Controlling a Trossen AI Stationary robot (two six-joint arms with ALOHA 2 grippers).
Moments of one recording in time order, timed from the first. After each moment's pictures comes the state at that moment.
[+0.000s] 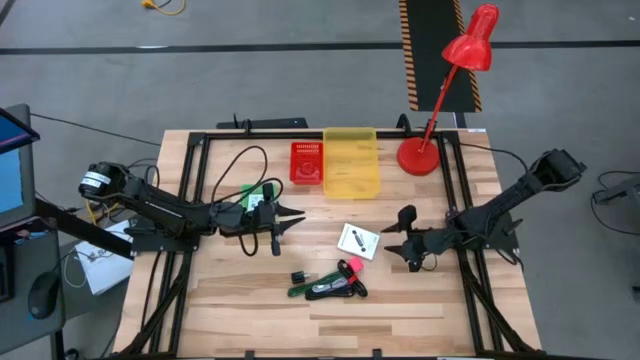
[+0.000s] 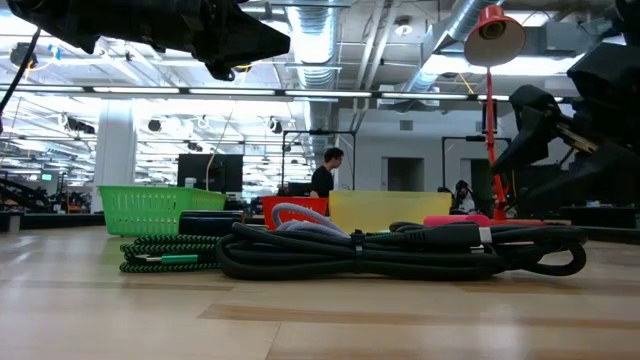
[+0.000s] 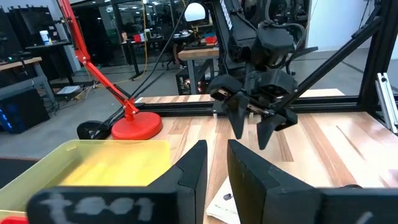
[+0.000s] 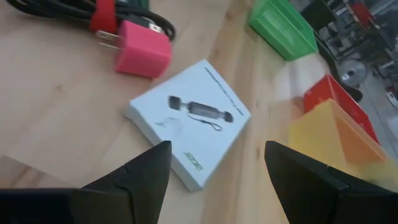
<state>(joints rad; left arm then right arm) -0.20 1.29 0.50 0.76 -0.38 0.09 0.50 1.07 0.14 0.32 0.50 -0.44</state>
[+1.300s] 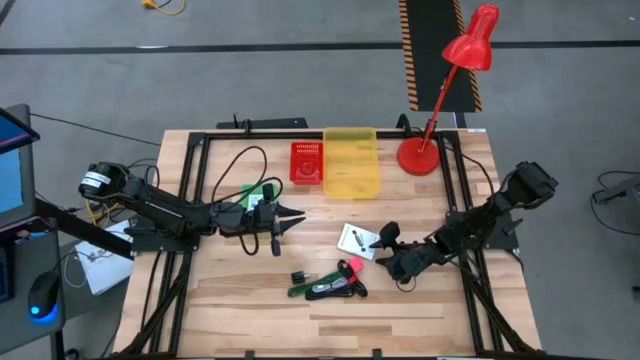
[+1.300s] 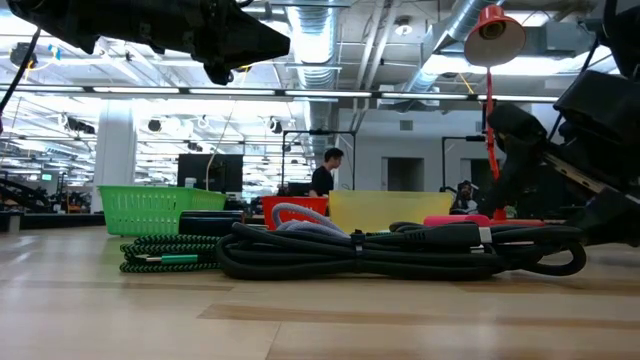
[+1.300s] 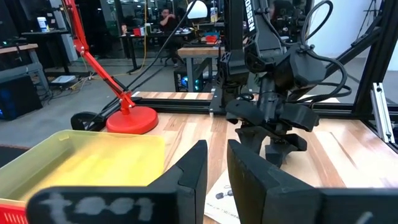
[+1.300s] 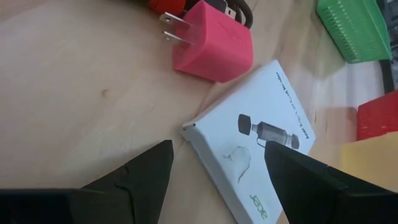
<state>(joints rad) -0.20 1.29 0.50 0.75 -0.38 0.02 0.54 1.52 0.33 0.32 0.50 -0.43</state>
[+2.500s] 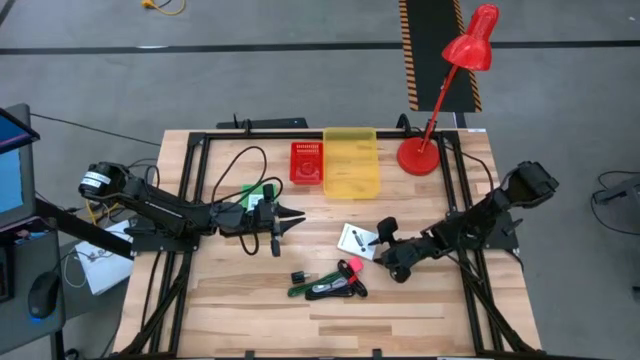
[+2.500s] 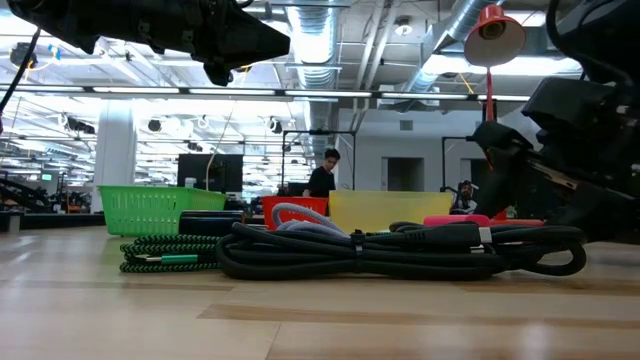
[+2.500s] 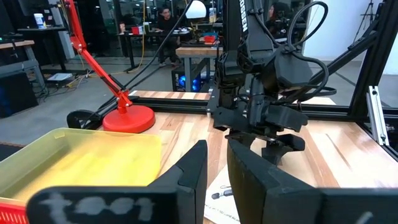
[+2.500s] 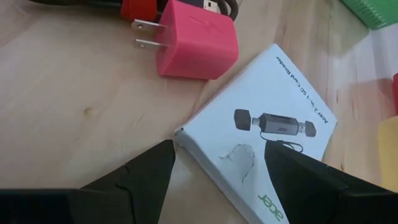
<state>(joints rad) -0.20 1.29 0.50 0.75 -0.37 -0.01 0.43 1.52 0.33 0.32 0.36 -0.31</state>
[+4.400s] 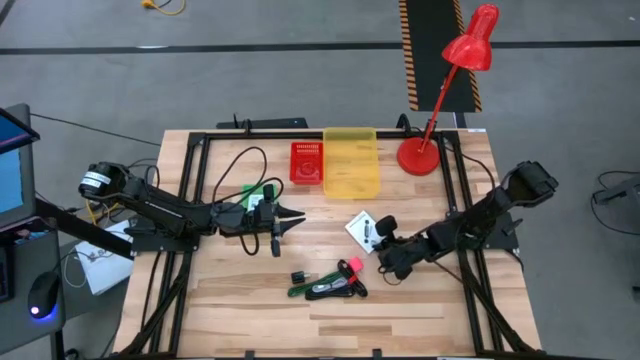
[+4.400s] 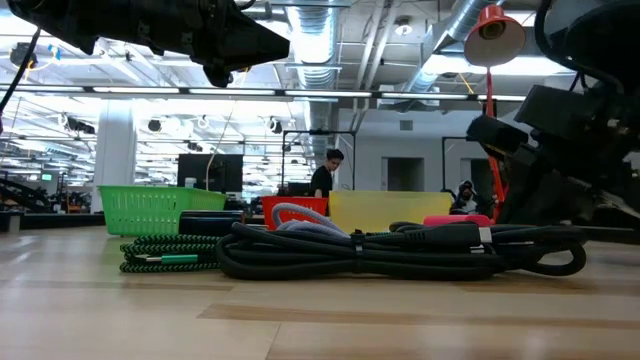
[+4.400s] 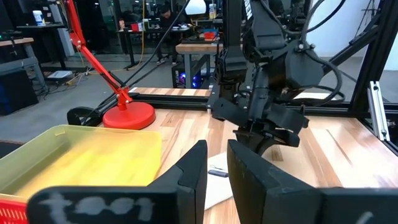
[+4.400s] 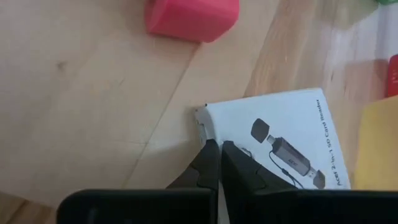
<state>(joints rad) -0.20 1.29 0.50 0.74 -0.37 -0.01 0.46 1.49 0.46 0.02 0.44 -0.34</state>
